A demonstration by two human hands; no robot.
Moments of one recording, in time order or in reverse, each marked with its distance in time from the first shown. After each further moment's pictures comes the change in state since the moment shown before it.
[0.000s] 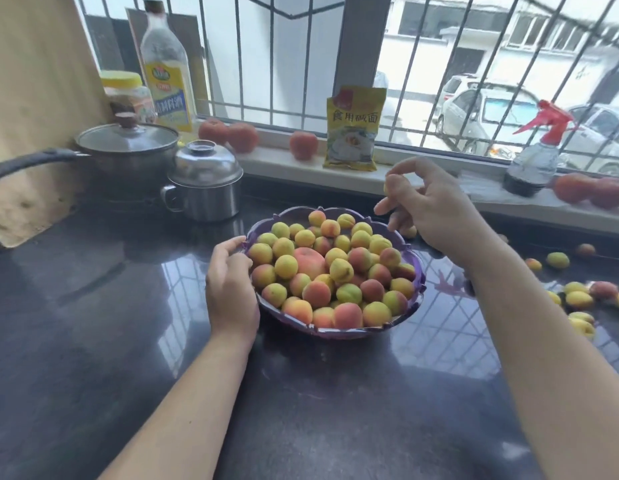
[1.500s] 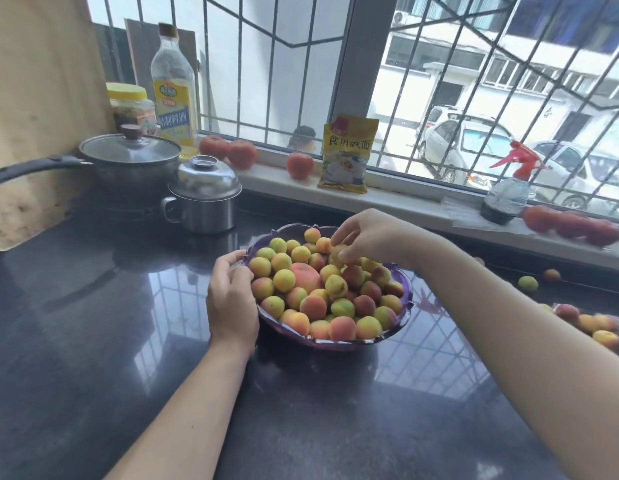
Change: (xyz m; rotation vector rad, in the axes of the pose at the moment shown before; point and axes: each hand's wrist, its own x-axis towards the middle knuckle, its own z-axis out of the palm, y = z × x) left_hand -0.001 0.002 -0.001 0.008 -0.036 -0.018; right_hand 0.032 -0.016 0.038 -0.427 -0.438 0.200
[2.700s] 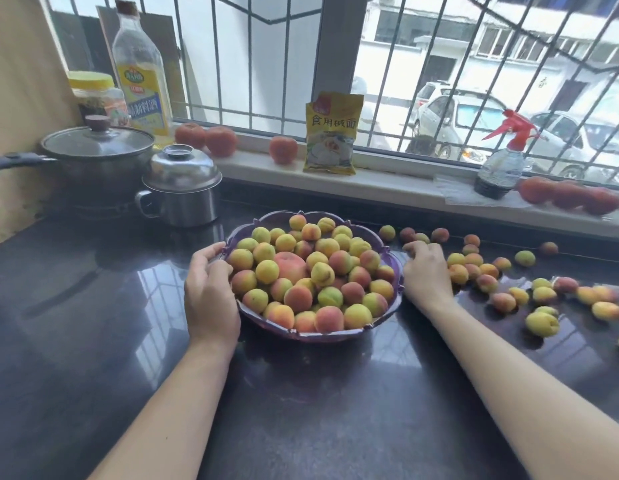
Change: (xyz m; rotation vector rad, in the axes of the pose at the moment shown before) left_hand 0.007 -0.009 0.000 -0.020 0.013 0.017; right_hand 0.001 0.159 0.056 -0.049 0.655 0.275
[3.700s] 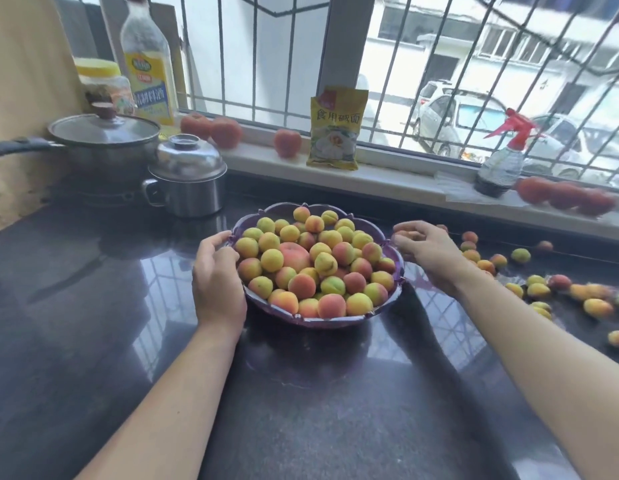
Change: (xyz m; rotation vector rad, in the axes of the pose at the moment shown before) left_hand -0.005 0.008 0.001 0.022 -0.009 -0.016; right_hand 0.017 -0.008 -0.029 0.614 -0.271 0.040
